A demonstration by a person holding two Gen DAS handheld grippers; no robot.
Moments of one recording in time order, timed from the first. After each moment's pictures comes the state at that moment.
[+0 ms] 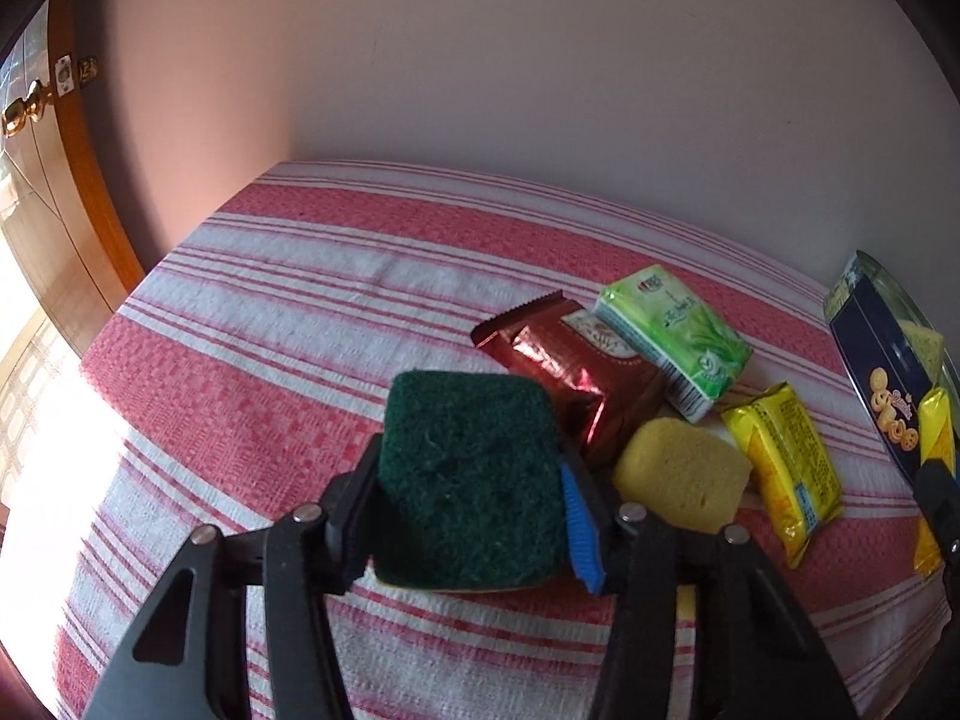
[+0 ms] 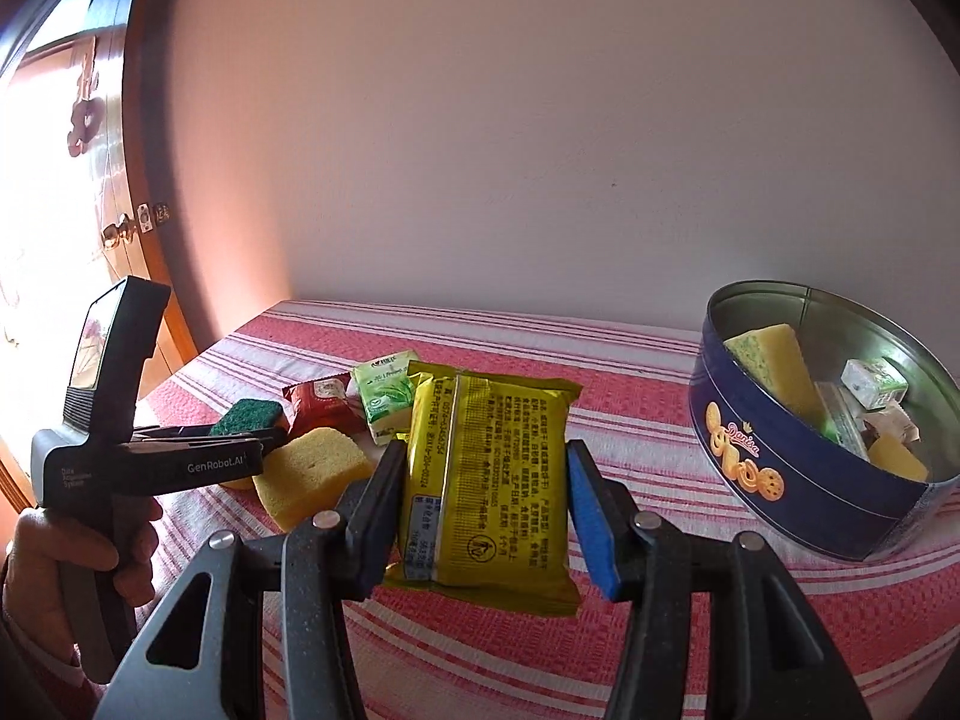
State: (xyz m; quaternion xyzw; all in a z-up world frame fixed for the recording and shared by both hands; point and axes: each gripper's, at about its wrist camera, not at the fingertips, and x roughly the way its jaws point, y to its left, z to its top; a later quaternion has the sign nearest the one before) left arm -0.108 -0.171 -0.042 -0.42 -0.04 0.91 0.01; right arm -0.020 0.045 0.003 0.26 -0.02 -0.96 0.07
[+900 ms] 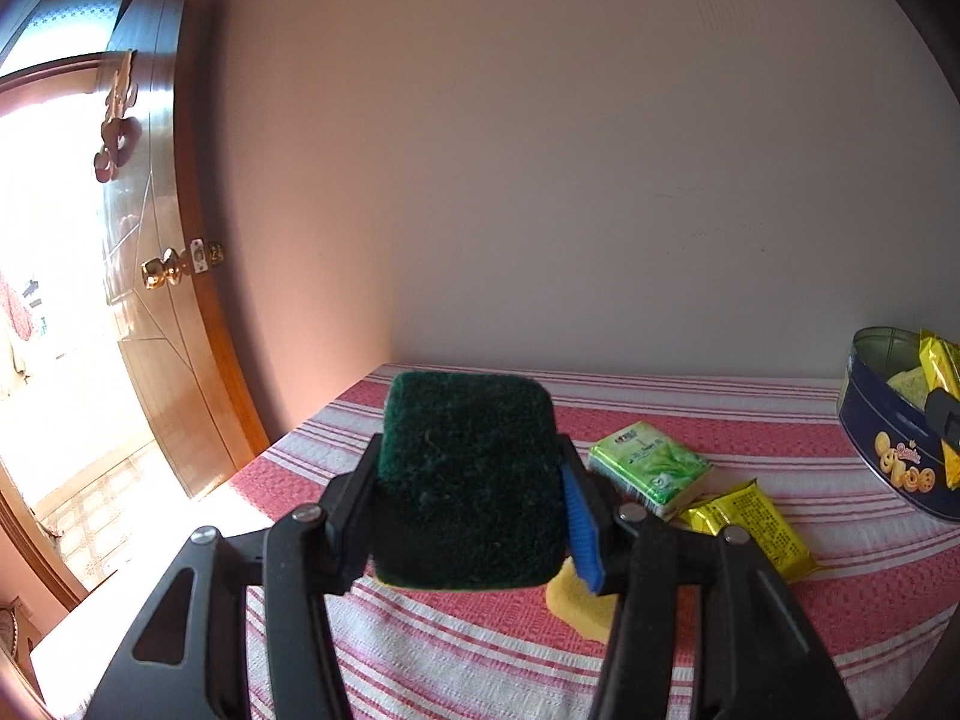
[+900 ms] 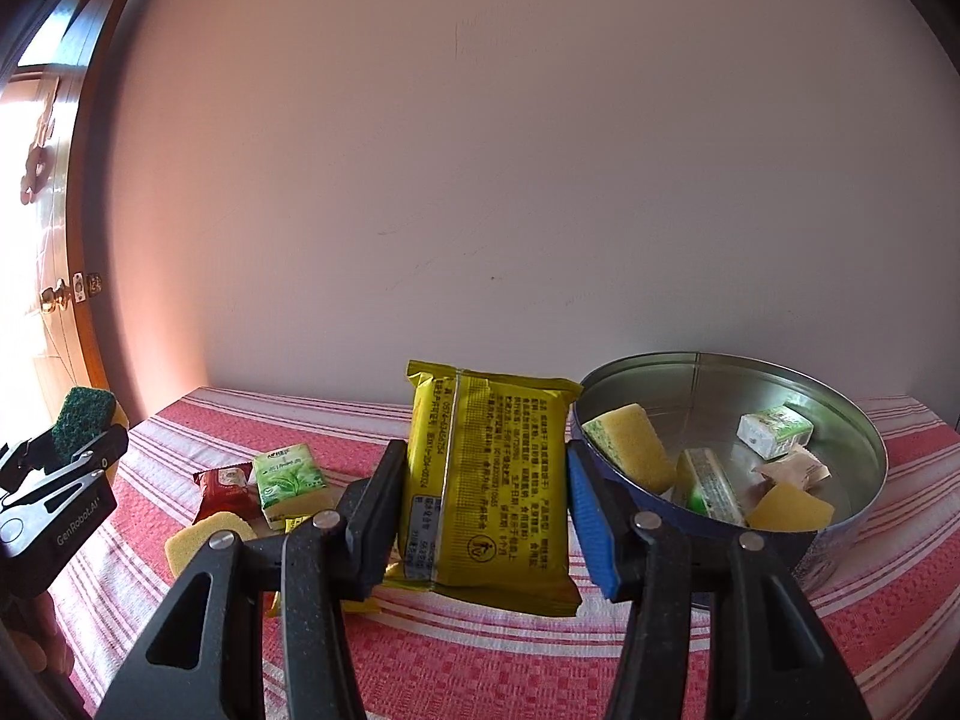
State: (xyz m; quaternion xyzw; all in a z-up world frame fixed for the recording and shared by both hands) left arm -0.025 -0.133 0.013 -0.18 0.04 0.98 -0.10; right arm -0.002 0.088 0.020 0.16 -0.02 -0.99 -0.04
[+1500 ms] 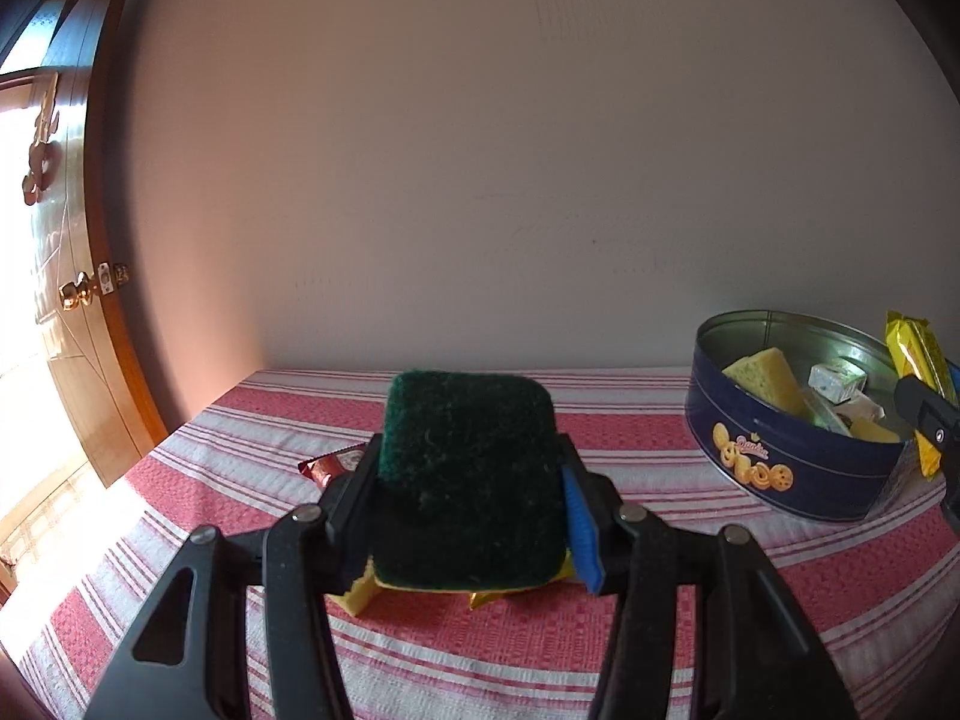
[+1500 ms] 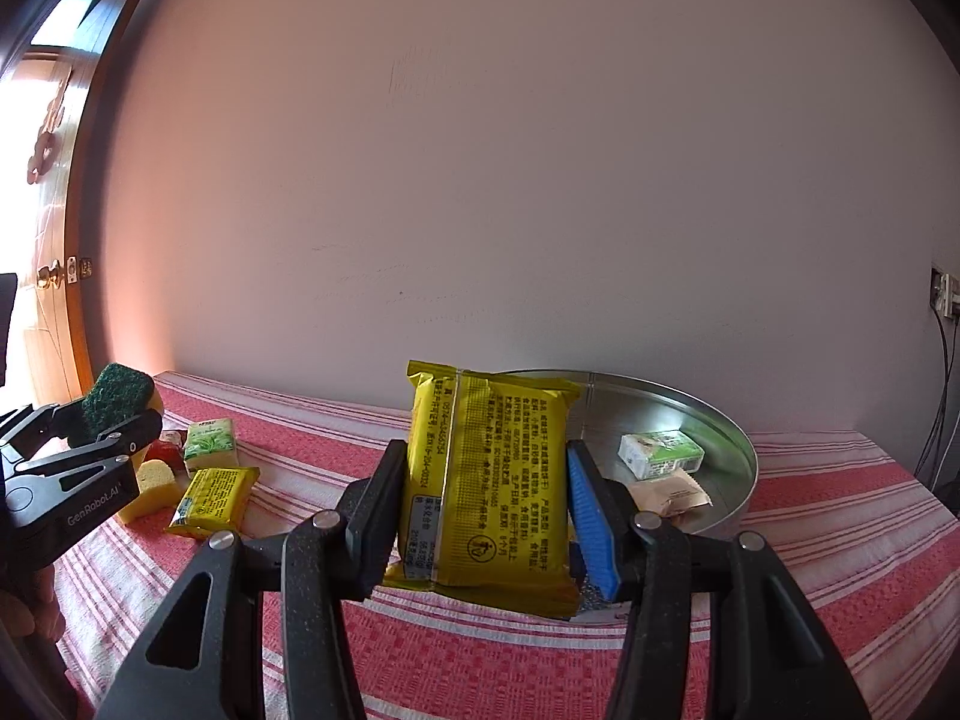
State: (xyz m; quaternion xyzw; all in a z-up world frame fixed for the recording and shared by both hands) left arm -0.005 -0.018 0.014 -0.19 0.04 0.98 0.00; right arm 0.042 0.178 0.025 0.13 0.02 -0.99 -0.05
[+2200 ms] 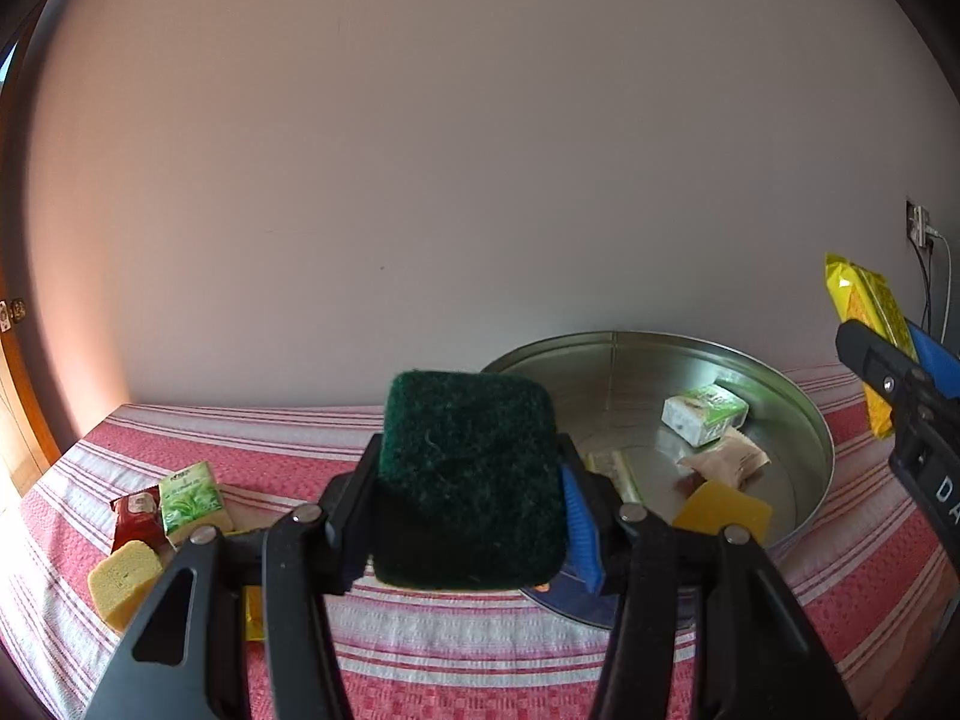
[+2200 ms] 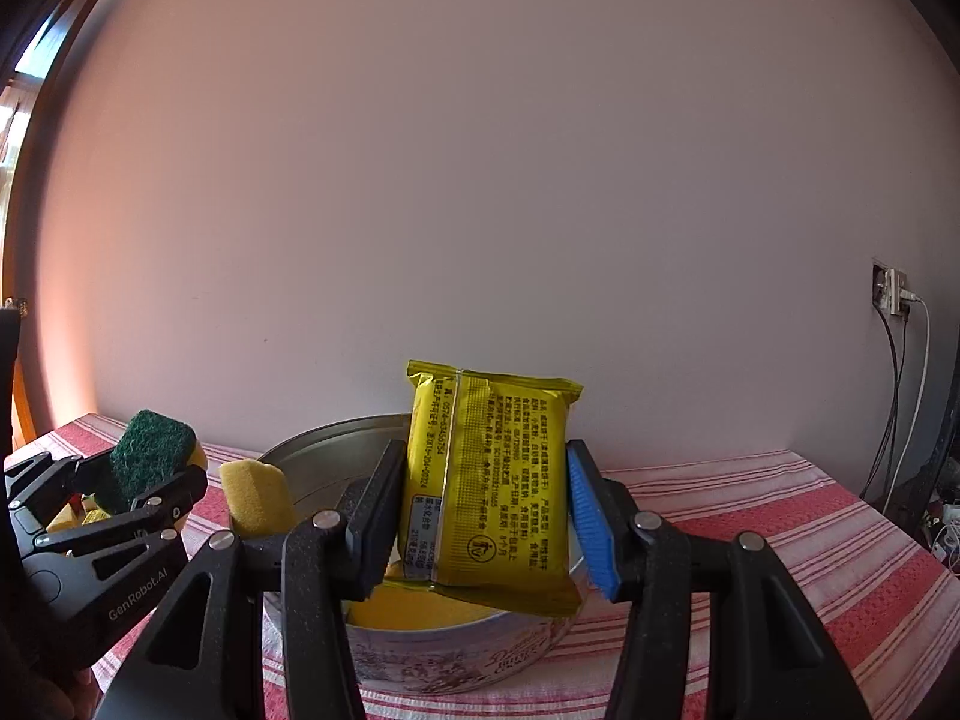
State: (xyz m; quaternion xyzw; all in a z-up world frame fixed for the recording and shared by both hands) left arm -0.031 0.120 0.023 -0.19 0.04 0.98 0.10; right arm 0.030 0.267 0.045 0.09 0.01 -0.99 -0.14
